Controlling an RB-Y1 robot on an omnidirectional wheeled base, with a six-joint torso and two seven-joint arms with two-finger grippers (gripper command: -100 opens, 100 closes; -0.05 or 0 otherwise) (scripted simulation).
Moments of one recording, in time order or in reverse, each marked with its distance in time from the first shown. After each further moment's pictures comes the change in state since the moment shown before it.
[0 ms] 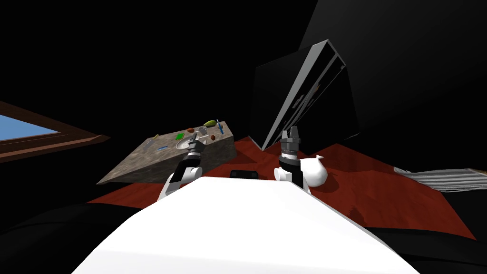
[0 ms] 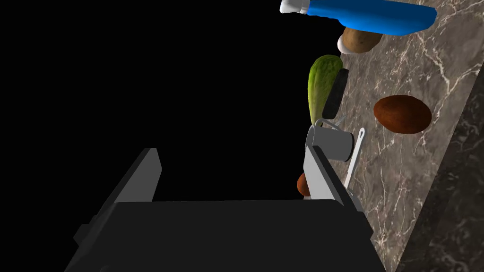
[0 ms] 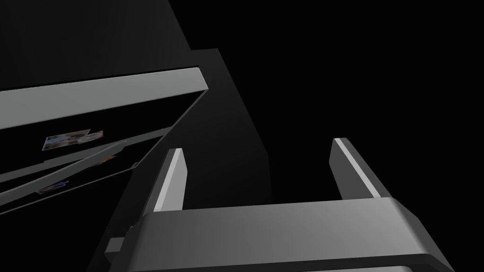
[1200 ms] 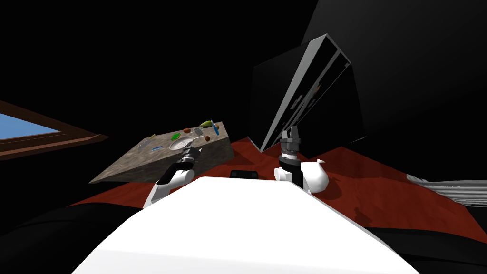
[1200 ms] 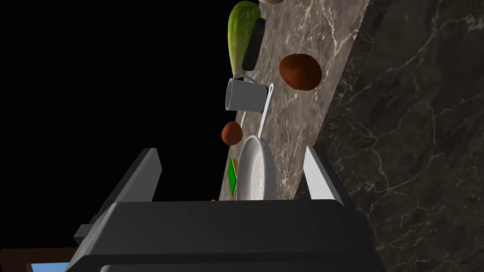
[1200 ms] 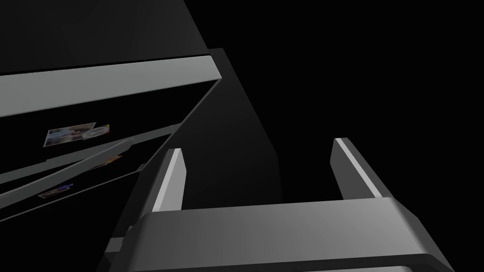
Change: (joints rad) left arm 0.034 0.010 0.147 0.034 0.119 0.281 0.086; right arm 0.000 0.000 0.000 0.000 0.000 0.000 0.000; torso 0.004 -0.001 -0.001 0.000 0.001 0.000
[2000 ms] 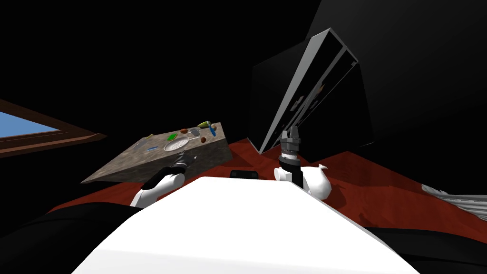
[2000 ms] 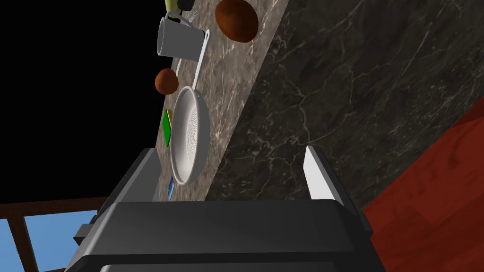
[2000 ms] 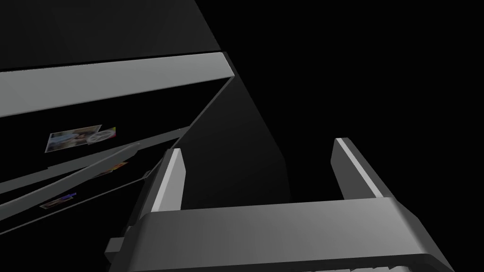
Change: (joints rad) left arm 0.038 0.007 0.137 0.027 0.108 0.232 0.104; right arm 0.000 0.000 0.000 0.000 0.000 0.000 0.000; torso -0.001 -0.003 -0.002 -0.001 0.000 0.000
